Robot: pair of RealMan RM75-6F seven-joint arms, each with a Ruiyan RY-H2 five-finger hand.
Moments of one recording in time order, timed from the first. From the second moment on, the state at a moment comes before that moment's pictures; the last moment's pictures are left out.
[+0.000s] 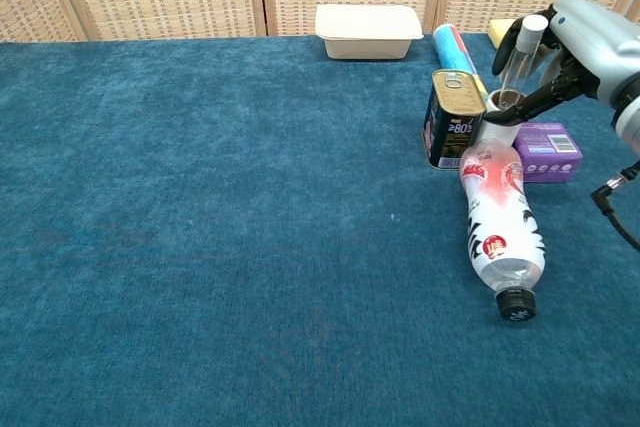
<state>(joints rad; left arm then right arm) -0.21 -1.69 -0.23 -0.67 1.21 1.20 -0.13 0.51 -1.76 0.32 -1.43 -1.17 1.35 -0.33</state>
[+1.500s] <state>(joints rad) -0.21 -1.68 -0.23 -0.67 1.21 1.20 -0.12 0.56 -1.79 0.35 -1.37 -1.14 1.31 -0.35</state>
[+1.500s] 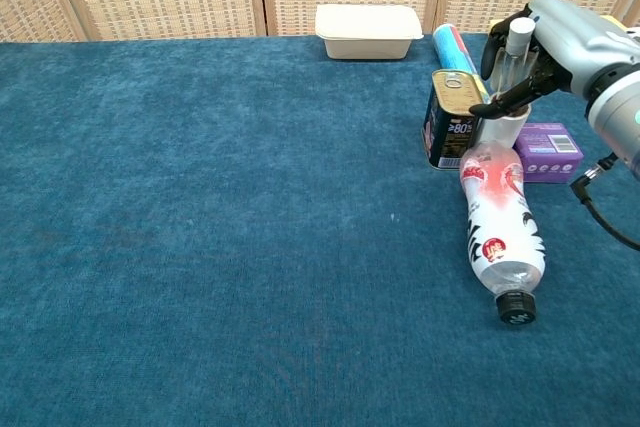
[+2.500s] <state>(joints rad) -0.21 -1.68 -0.23 -0.68 1.21 1.19 -0.12 0.60 -1.78 0.36 -1.36 -1.13 1.29 -0.38</state>
